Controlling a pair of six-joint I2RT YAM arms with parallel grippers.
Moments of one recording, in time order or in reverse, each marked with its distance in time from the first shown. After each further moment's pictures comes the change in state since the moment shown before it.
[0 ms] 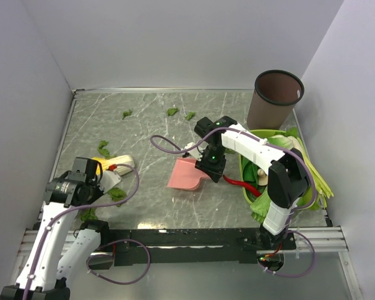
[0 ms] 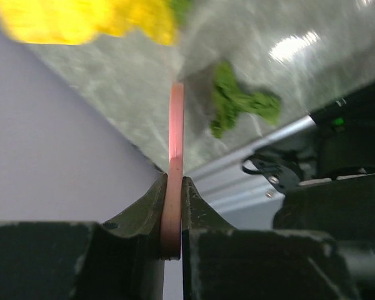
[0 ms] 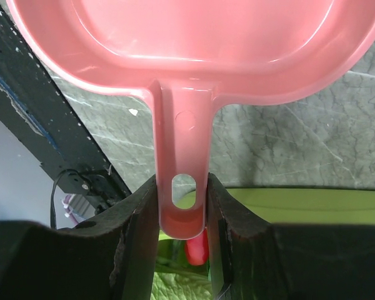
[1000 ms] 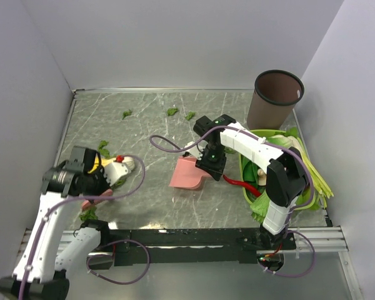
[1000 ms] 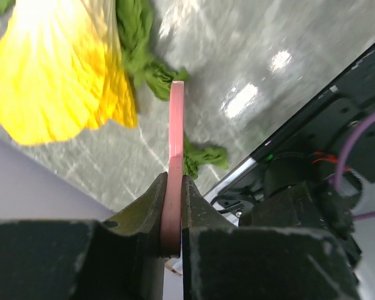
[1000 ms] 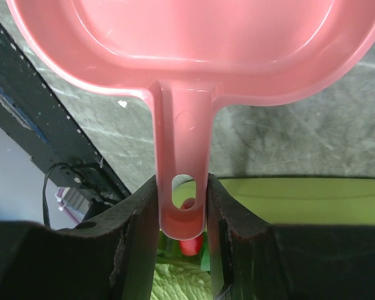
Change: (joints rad) left arm -0.003 0.069 0.107 -0.011 0.329 0.057; right arm 0.000 0.021 0.026 -0.030 0.046 -0.007
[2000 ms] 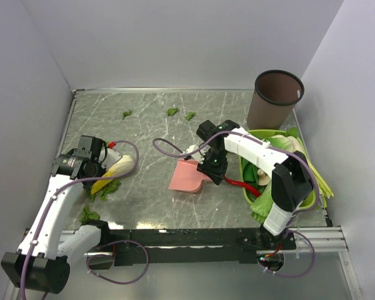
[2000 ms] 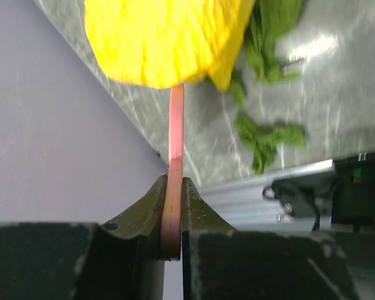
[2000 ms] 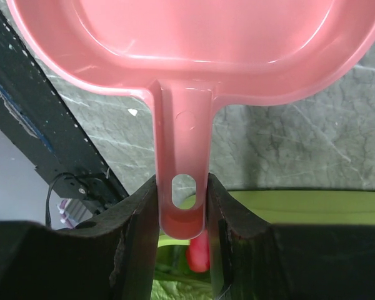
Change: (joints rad) left arm -0.005 0.159 0.024 0.117 -0.407 -0.179; right arm 0.000 -0.080 -0.117 0.084 -0.043 0.007
